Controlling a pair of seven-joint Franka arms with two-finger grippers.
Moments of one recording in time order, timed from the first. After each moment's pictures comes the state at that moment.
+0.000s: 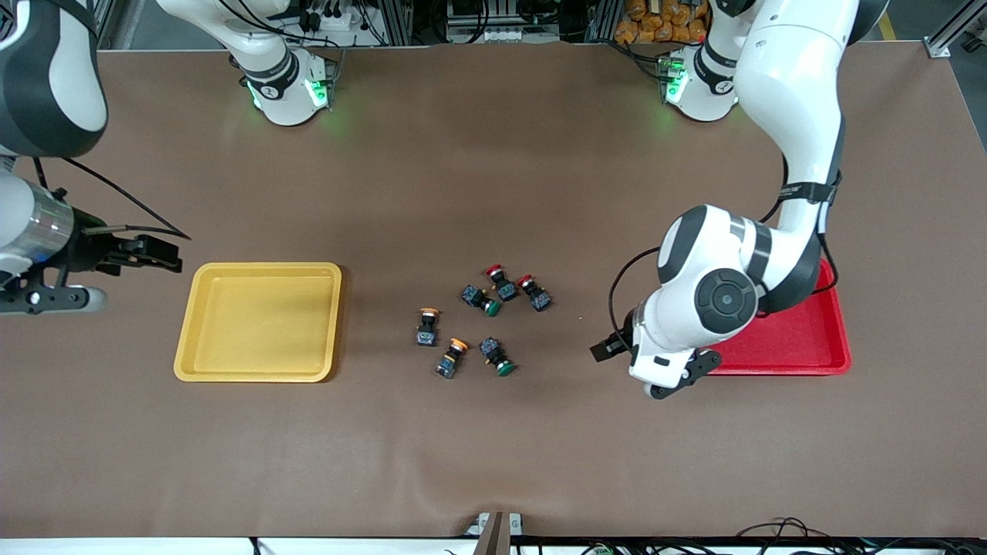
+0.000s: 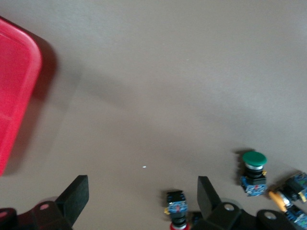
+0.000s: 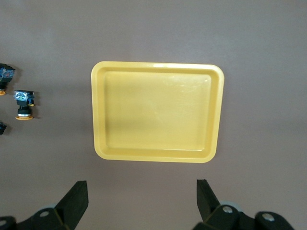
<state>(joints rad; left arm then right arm) -0.37 0.71 -0.05 -1.23 -0.11 1.91 -0.86 0.03 0.23 -0.01 -1.48 0.03 1.60 -0.01</state>
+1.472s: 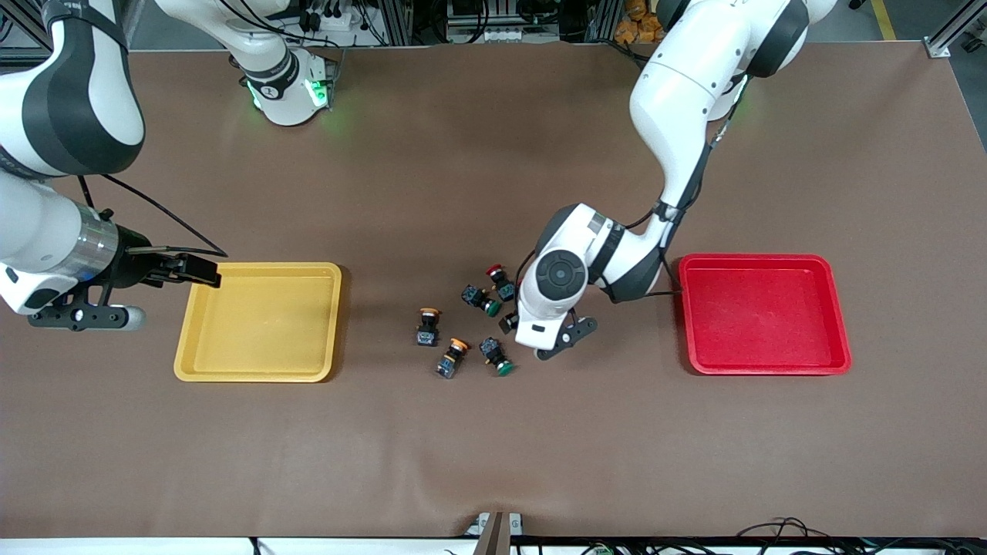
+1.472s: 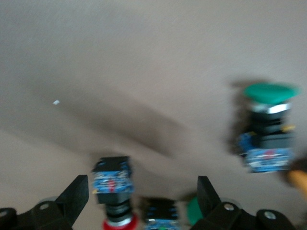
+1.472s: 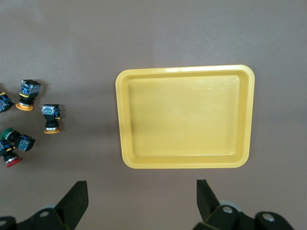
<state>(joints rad) -0.62 0.89 -0.04 -1.27 -0.09 2.04 -1.12 0.08 0.27 0.00 -1.45 0.09 1.63 0.11</state>
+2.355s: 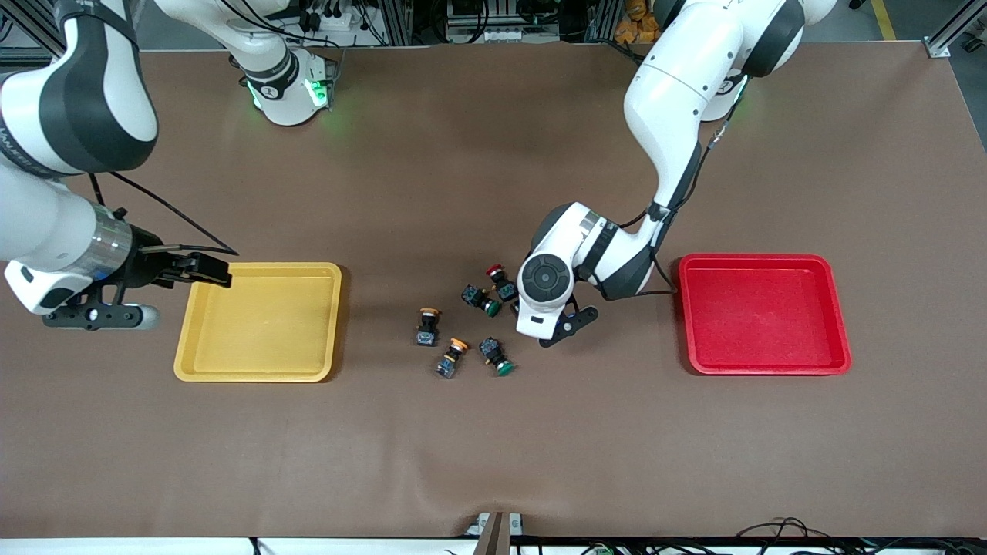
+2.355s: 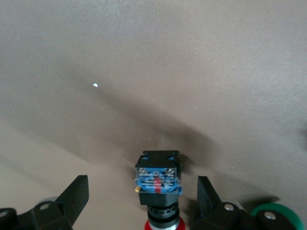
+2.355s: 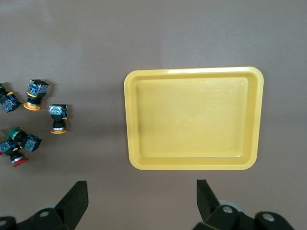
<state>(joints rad) -0.63 0.89 -0.04 -1.30 -0.06 1.98 -1.16 0.11 0.28 0.00 -1.45 0.09 1.64 0.14</state>
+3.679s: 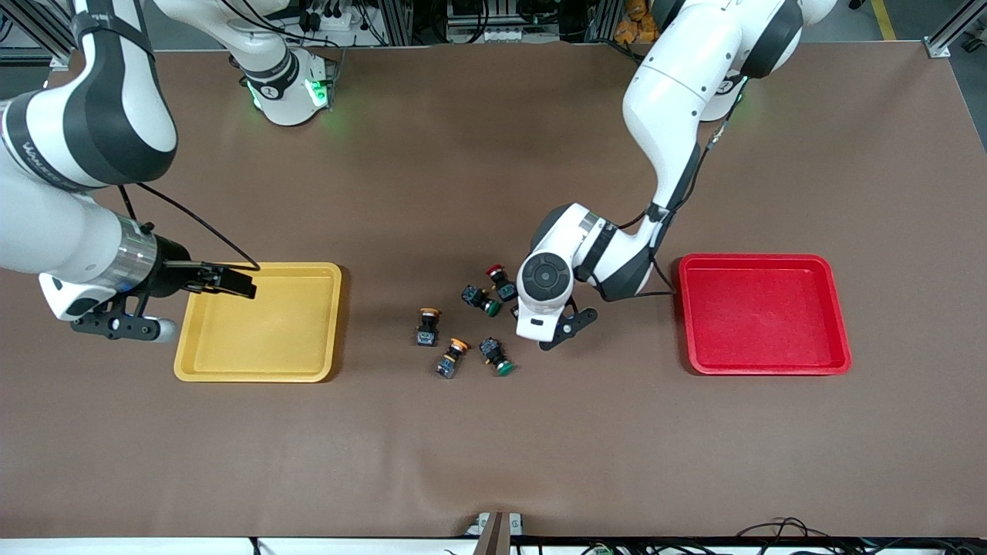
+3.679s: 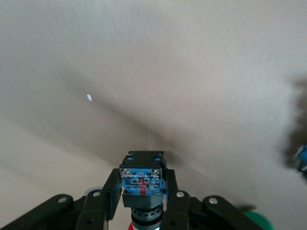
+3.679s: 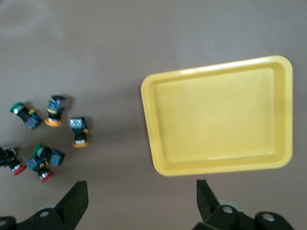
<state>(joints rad) -0.62 0.88 -0.02 -1.28 -0.05 2.00 -1.17 0.14 0.32 0.00 -1.45 0.17 1.73 0.28</state>
